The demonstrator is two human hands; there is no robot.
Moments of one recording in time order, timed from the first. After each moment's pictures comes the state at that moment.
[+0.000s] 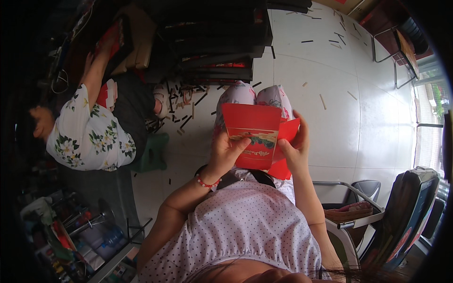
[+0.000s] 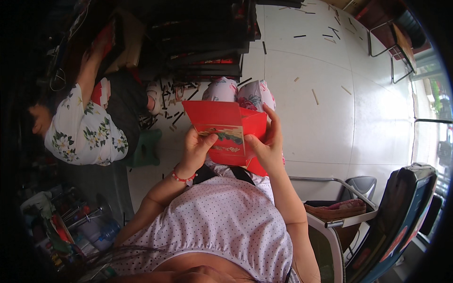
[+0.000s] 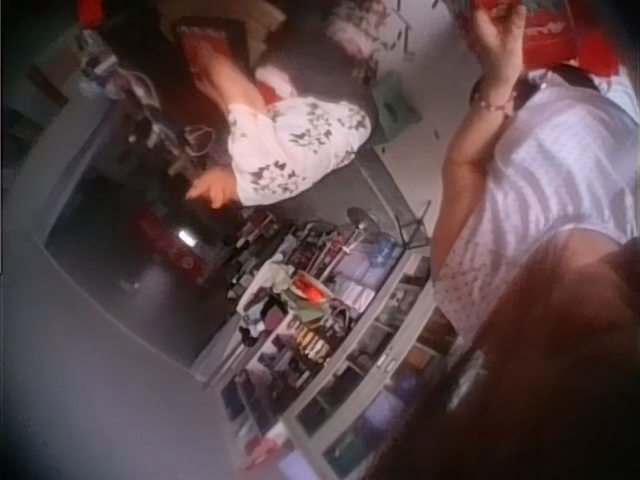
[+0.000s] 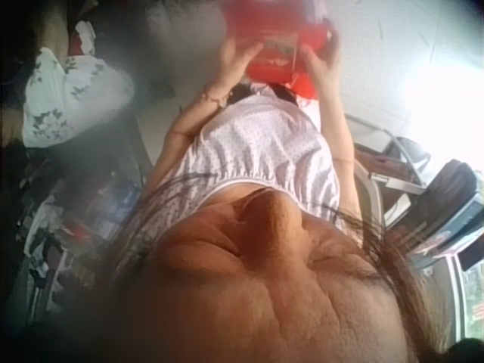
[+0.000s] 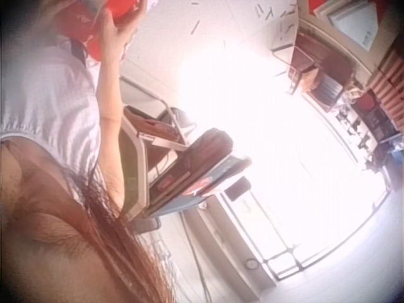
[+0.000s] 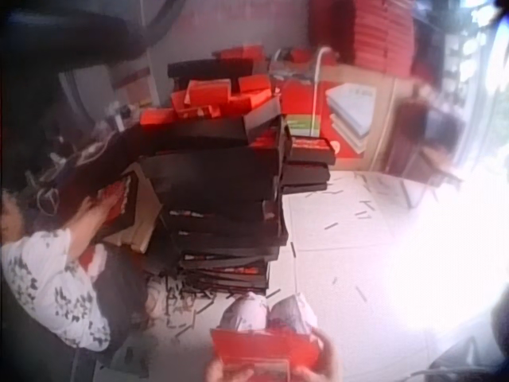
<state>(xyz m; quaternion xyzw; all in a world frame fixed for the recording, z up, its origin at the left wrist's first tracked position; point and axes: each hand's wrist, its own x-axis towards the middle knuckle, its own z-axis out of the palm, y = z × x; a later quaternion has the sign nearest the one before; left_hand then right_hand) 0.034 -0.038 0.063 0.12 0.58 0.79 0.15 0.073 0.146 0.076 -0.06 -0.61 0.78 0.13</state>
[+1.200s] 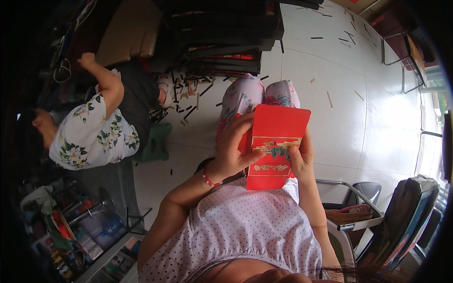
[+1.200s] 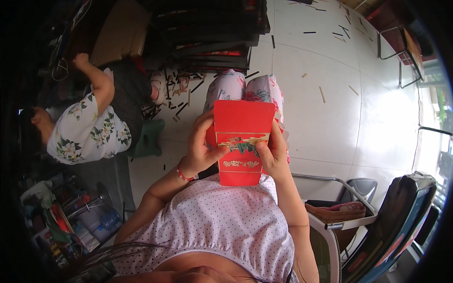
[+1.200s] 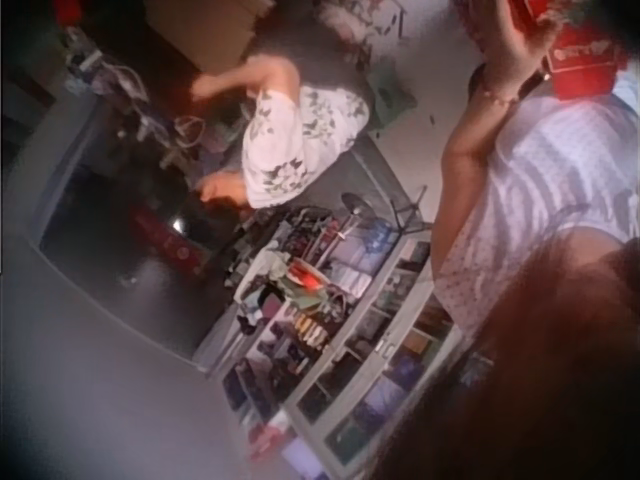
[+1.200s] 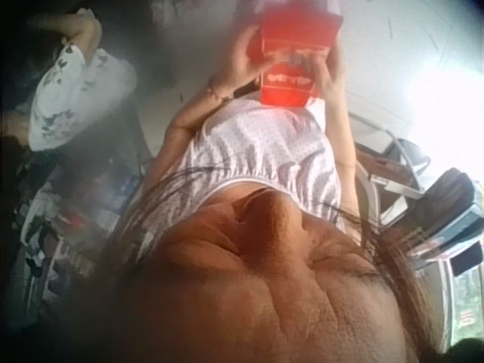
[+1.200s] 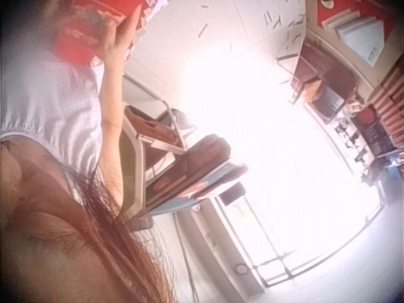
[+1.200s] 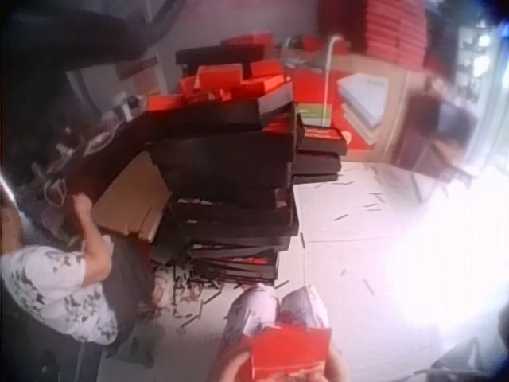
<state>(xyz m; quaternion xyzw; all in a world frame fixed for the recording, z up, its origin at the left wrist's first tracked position) 0.001 -0.054 0.107 0.34 0.74 0.57 -0.04 0.074 0.137 0.091 -0.02 -0.64 0.77 0.07</state>
